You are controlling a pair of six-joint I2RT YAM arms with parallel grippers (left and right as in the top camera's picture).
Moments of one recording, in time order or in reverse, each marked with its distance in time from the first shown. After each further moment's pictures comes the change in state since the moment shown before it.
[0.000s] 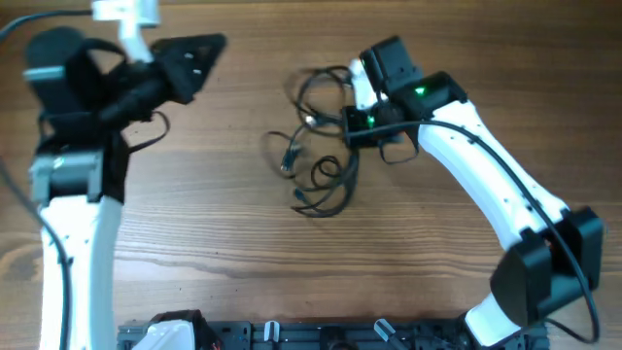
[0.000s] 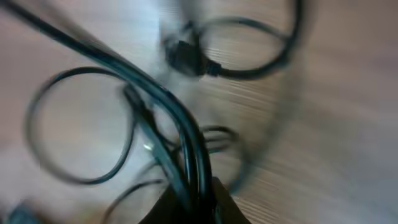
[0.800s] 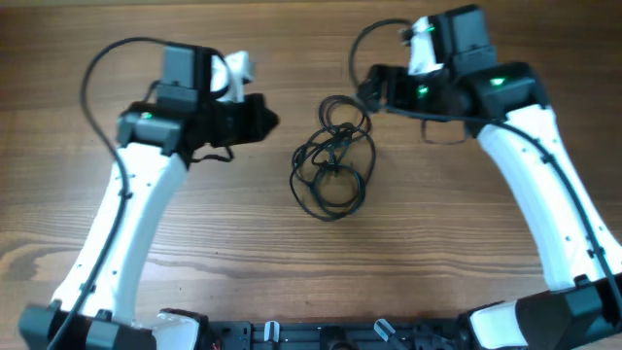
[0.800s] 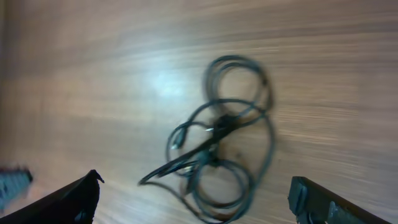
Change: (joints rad) left arm -0.318 0.224 0.015 -0.499 -0.335 0.192; right arm -0.171 -0.156 0.128 -0.056 -0.041 0.026
